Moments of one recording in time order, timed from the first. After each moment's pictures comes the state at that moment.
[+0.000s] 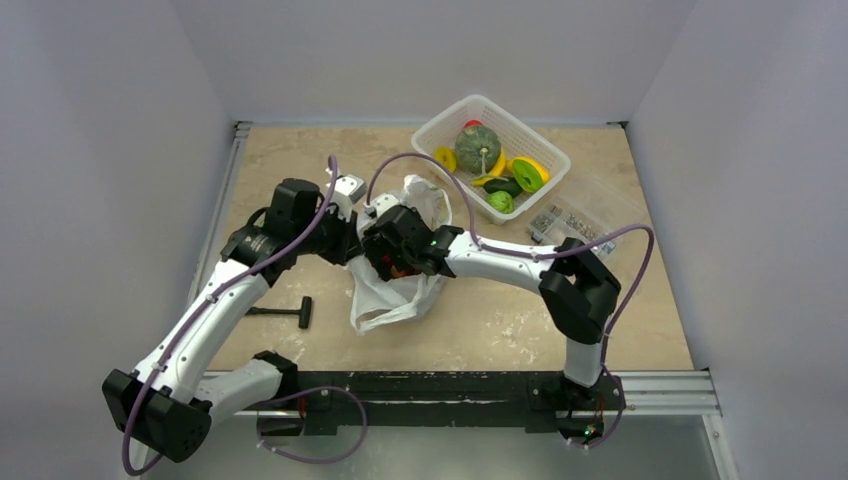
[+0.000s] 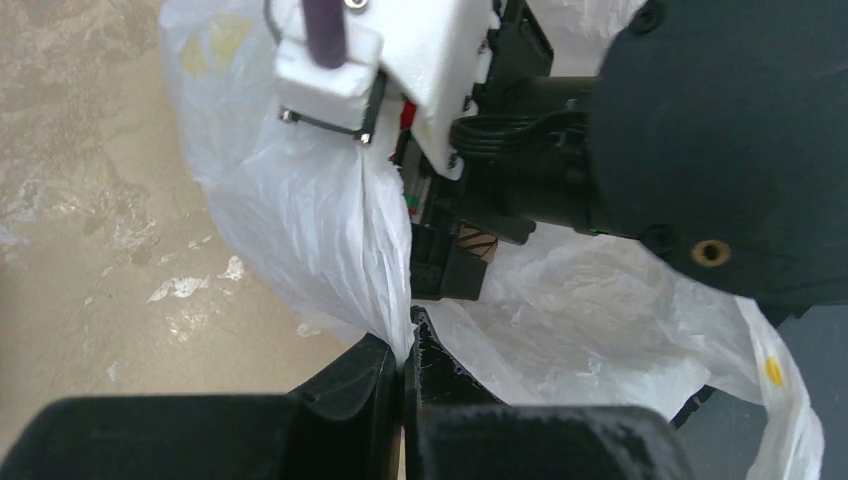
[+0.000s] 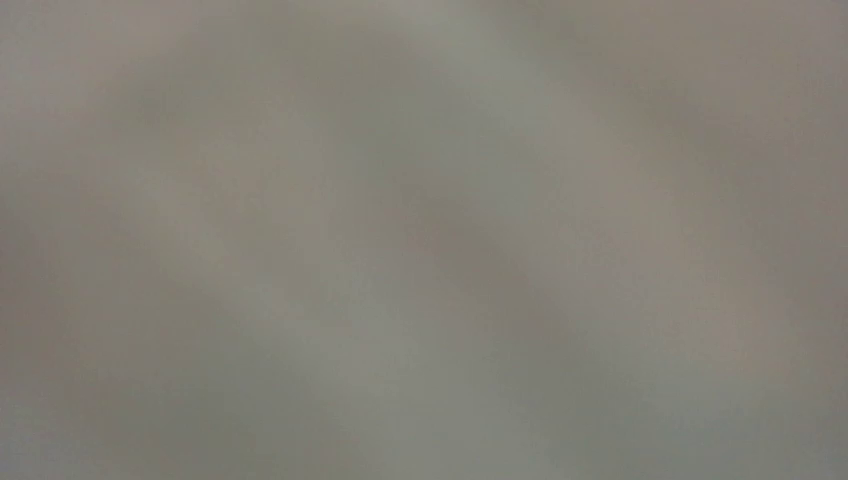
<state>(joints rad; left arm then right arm) -0.41 1.05 1.05 -0.73 0.32 -0.04 0.99 1.84 1.35 -0.33 0.27 0.21</state>
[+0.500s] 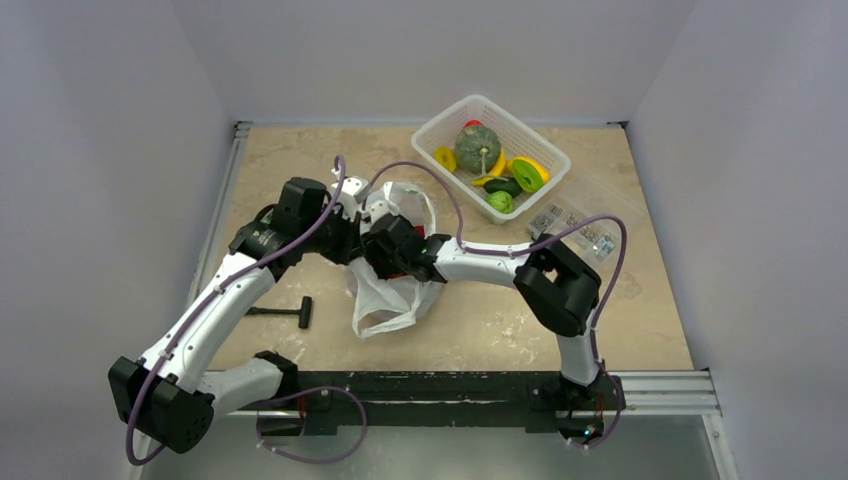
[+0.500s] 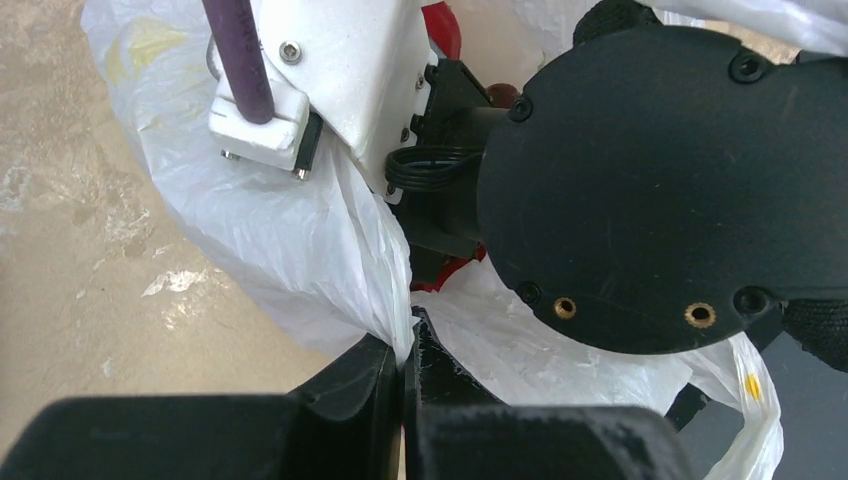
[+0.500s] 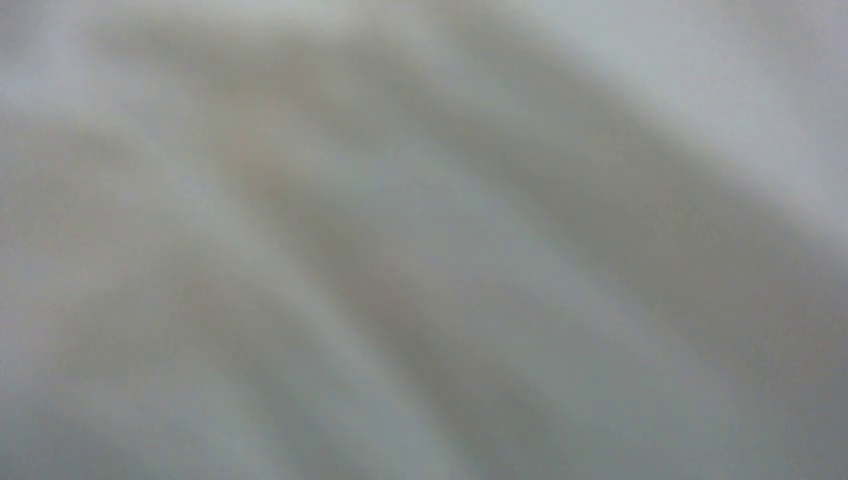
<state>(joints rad) -0.43 1.10 1.05 -0.73 0.30 -0.04 0.99 1.96 1.33 -0.13 0.26 0.24</state>
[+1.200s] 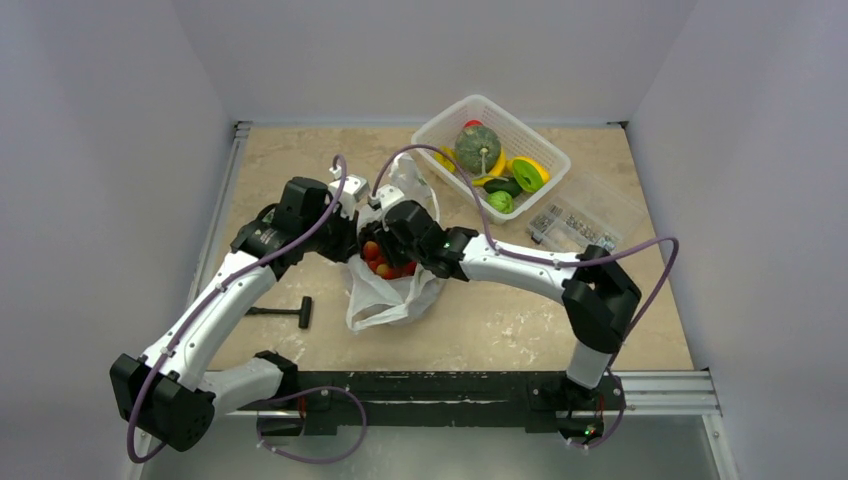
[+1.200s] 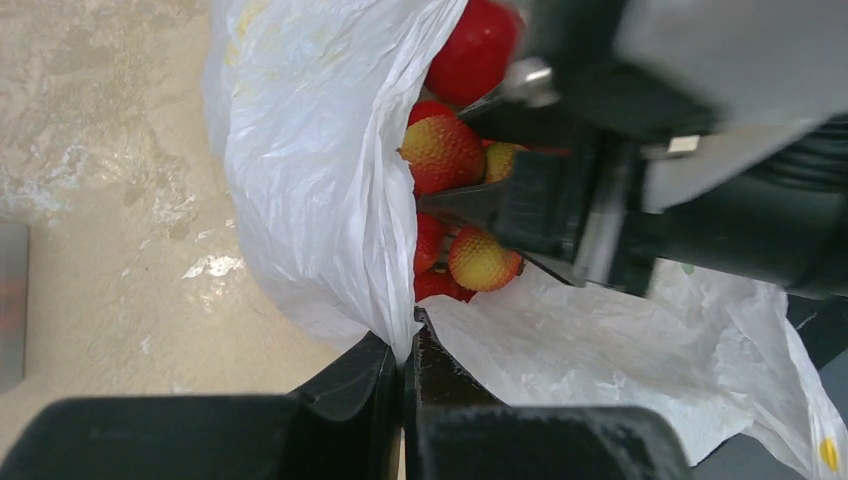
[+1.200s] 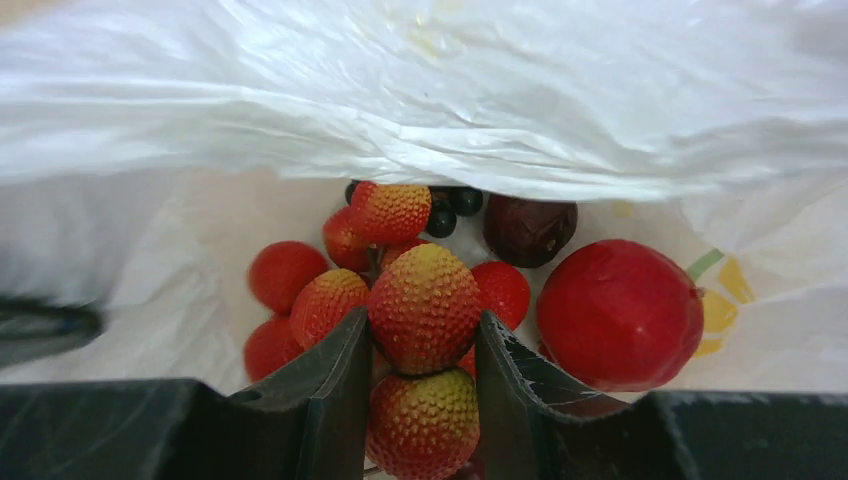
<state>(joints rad) -0.43 1.11 1.05 -0.73 0.23 -0.04 0.99 1.78 1.29 -0.18 0.22 0.23</state>
